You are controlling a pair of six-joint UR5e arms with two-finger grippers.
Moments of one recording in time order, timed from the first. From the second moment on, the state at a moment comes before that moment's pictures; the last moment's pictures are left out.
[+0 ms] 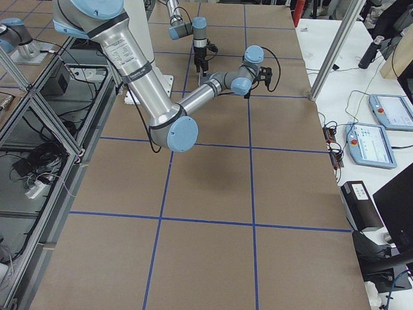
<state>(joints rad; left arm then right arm) -0.35 -1.89 -1.80 -2.10 -1.81 -1.95 0.83 -0.94 1.49 -1.09 2.27 1.25</state>
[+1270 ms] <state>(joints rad) -0.35 -1.90 -1.85 -2.09 -1.81 -2.11 0.83 -0.94 1.48 -1.09 2.27 1.25</state>
